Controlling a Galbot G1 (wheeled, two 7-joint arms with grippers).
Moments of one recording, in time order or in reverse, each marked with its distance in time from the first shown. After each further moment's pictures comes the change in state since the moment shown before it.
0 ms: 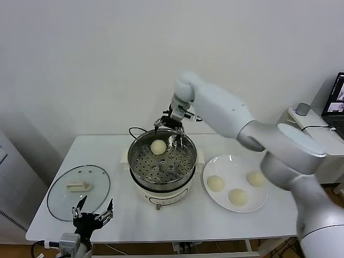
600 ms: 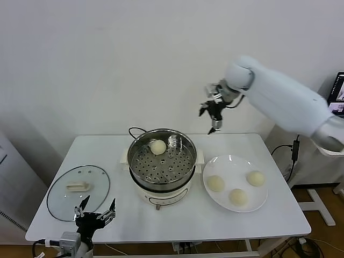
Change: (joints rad) left arm 0.001 0.000 0.005 -0.002 -0.033 0.021 0.013; right arm 0.009 -0.429 -0.047 0.338 0.180 -0.832 -0.022
